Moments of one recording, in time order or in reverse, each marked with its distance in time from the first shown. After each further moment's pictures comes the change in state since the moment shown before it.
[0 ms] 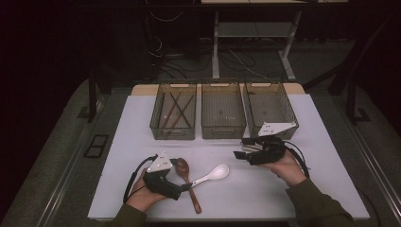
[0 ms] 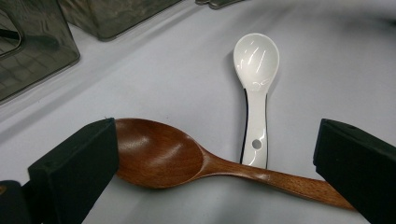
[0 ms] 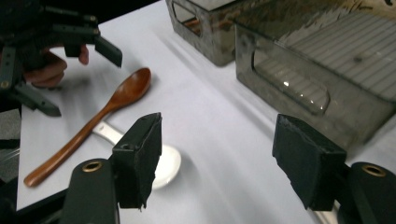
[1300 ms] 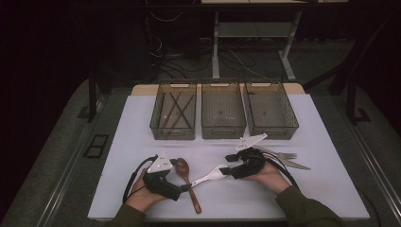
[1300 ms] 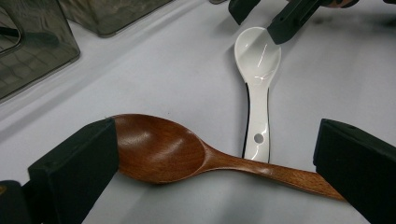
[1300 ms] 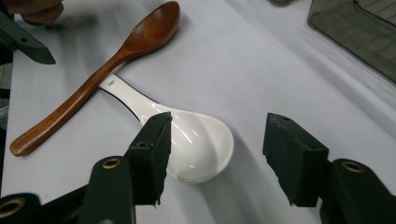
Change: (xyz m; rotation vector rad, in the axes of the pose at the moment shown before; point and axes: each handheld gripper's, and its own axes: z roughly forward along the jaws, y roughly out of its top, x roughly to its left) left arm 0.000 -0.001 0.000 0.014 0.004 0.012; right arm 0.024 -0.019 0.057 0.178 0.073 -0.048
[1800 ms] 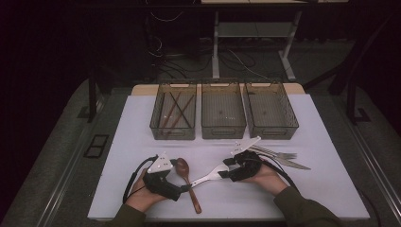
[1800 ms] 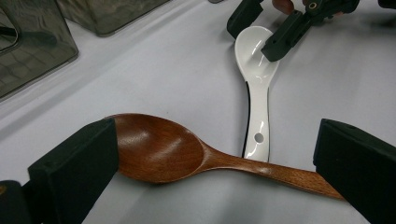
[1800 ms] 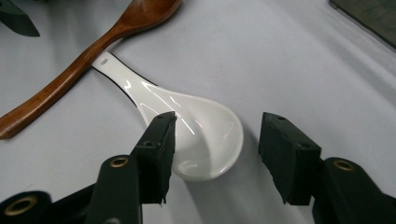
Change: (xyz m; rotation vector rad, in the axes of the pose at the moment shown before) left arm 0.000 0.000 0.000 0.002 -0.003 0.001; right arm 0.003 -0.003 0.012 0.061 -0.008 -0.037
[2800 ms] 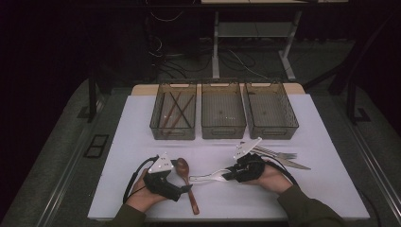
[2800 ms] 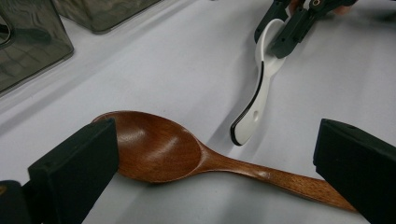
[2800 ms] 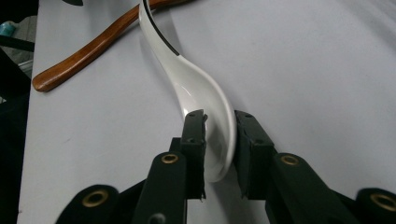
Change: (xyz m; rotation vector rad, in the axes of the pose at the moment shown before) left arm -0.001 0.000 0.002 0.008 -0.006 0.001; right arm 0.001 -0.006 -0.008 0.055 0.100 -0.050
